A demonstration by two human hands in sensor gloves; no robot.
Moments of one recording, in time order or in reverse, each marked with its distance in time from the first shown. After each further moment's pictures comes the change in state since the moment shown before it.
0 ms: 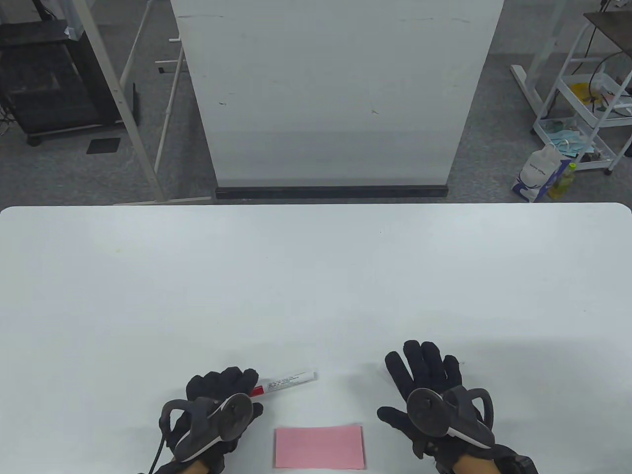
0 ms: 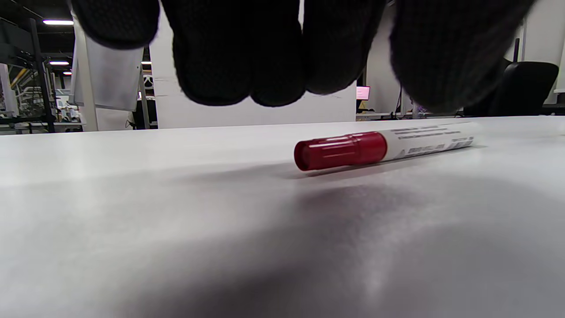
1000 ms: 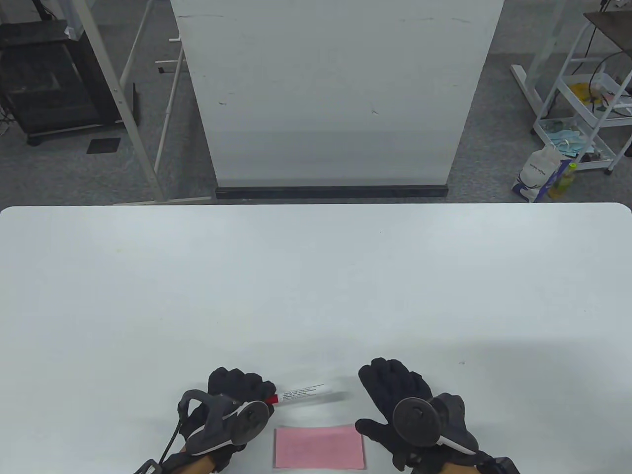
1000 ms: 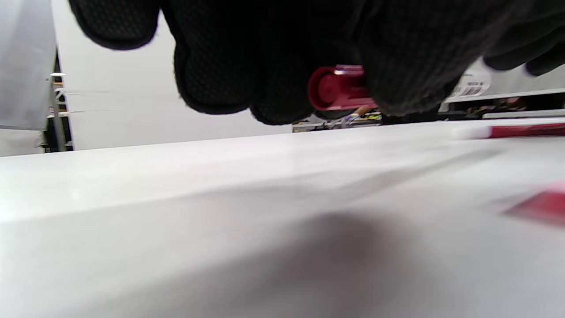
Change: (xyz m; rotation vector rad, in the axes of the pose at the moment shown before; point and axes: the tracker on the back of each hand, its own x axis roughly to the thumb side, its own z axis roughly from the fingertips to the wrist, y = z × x) left_hand 0.029 0.008 0.000 0.057 -0.274 0.016; right_hand 0.038 0.011 0.000 -0.040 -0.141 -0.234
